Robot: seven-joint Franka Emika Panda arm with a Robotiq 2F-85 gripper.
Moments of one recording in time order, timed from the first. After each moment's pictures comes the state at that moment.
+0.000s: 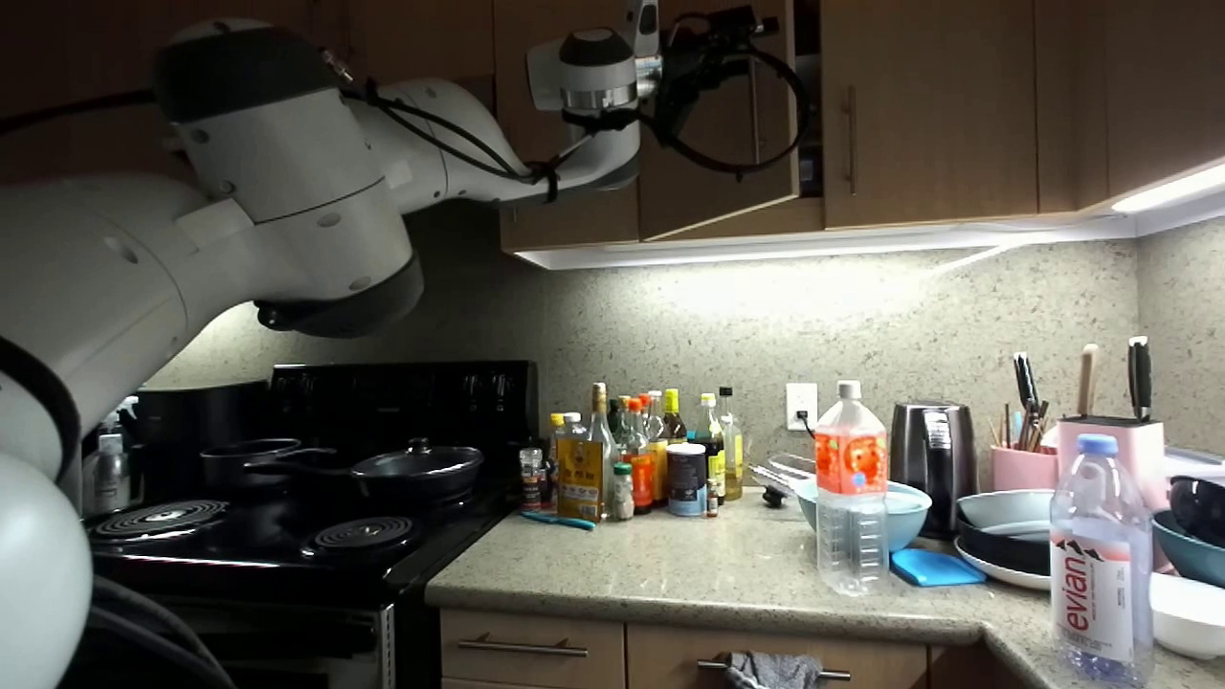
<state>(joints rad) -2.63 -1.00 1.33 -0.88 0.15 2.58 0.89</state>
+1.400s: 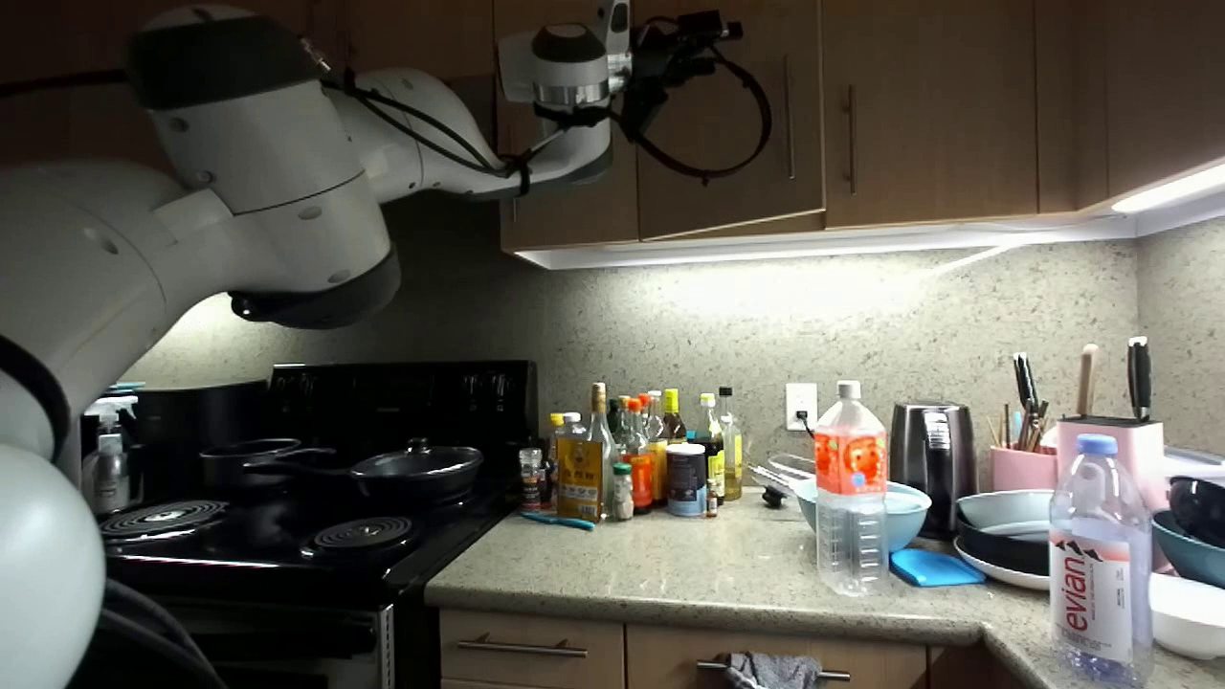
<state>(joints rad) -2.56 -0.97 1.35 -0.86 0.16 2.59 0.88</state>
